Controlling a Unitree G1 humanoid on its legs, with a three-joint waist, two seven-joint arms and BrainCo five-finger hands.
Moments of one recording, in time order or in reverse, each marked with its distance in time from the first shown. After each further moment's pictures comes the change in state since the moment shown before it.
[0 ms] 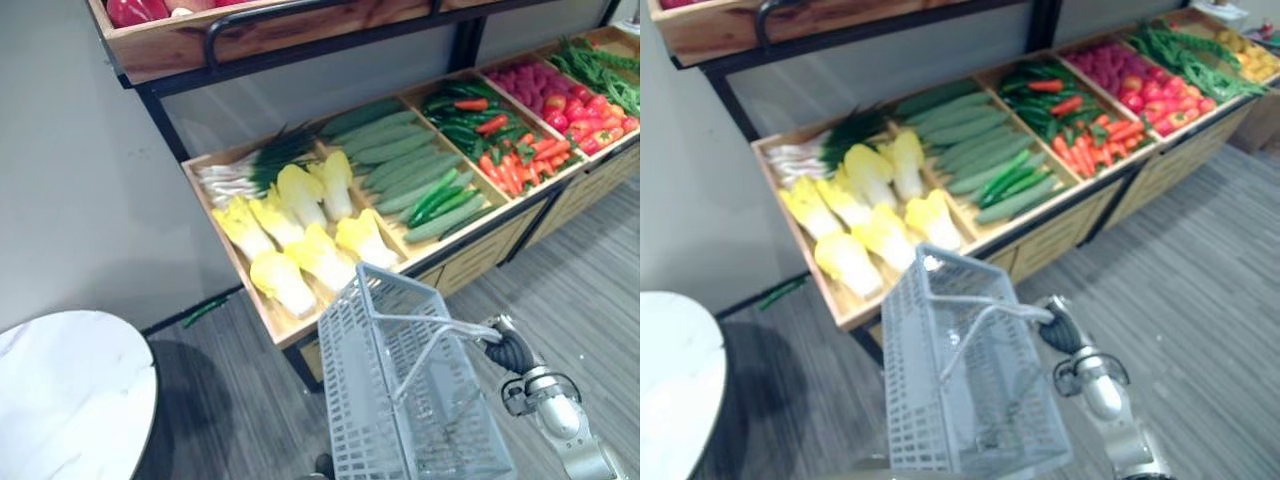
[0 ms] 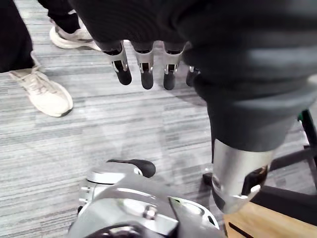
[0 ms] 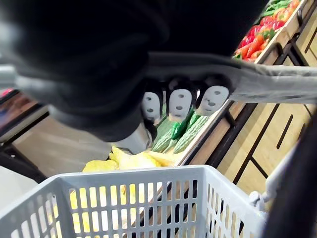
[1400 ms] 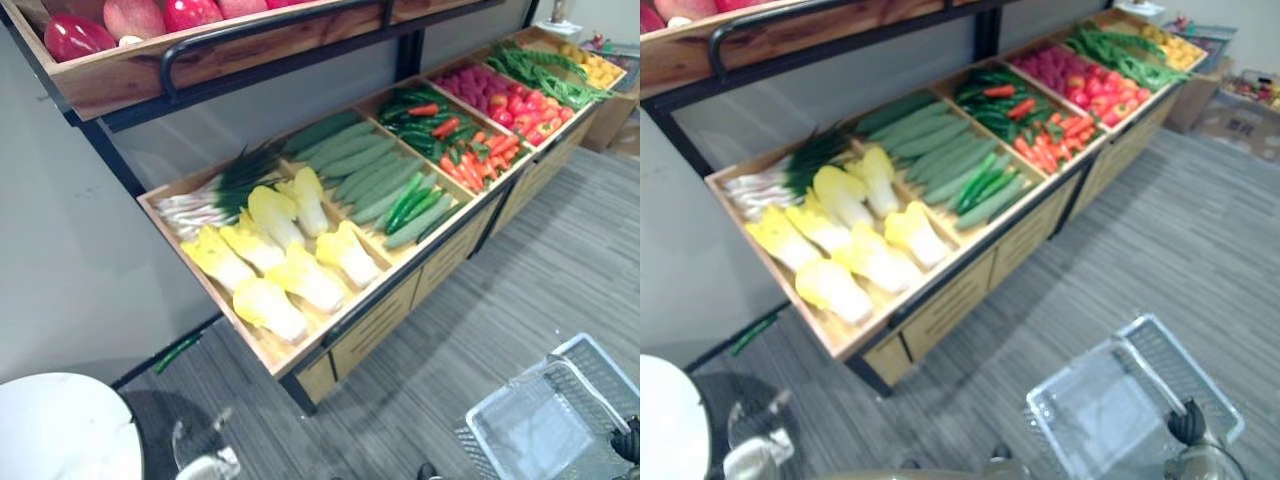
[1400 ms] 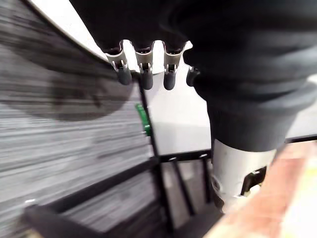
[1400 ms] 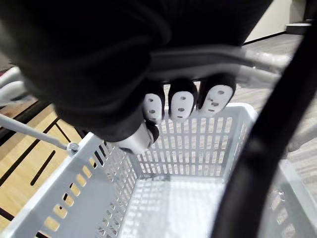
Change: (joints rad) left arm -0.110 0.066 0.076 -0.469 -0.073 -0.167 0.291; right arm 0.033 -0.107 -0.375 0.660 -0.063 0.203 -0.109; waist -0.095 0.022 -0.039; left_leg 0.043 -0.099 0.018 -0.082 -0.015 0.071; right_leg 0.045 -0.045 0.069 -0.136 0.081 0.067
